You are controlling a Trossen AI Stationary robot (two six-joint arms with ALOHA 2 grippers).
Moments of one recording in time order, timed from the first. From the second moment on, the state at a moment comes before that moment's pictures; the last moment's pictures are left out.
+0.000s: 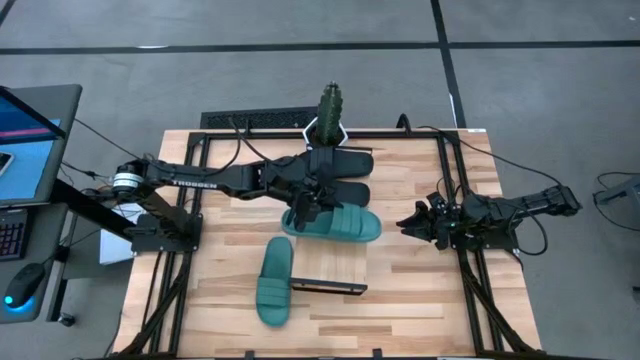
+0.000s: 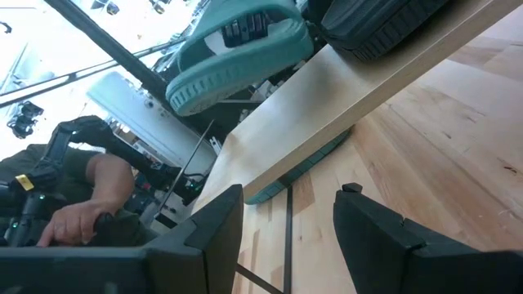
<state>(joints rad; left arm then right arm) 0.07 1.57 1.24 -0.06 0.20 0.98 0.20 0.10 0.00 0.02 0.03 0.76</state>
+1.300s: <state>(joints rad) 0.11 1.62 1.24 -0.10 0.23 1.03 0.20 0.10 0.00 0.02 0.03 0.76</state>
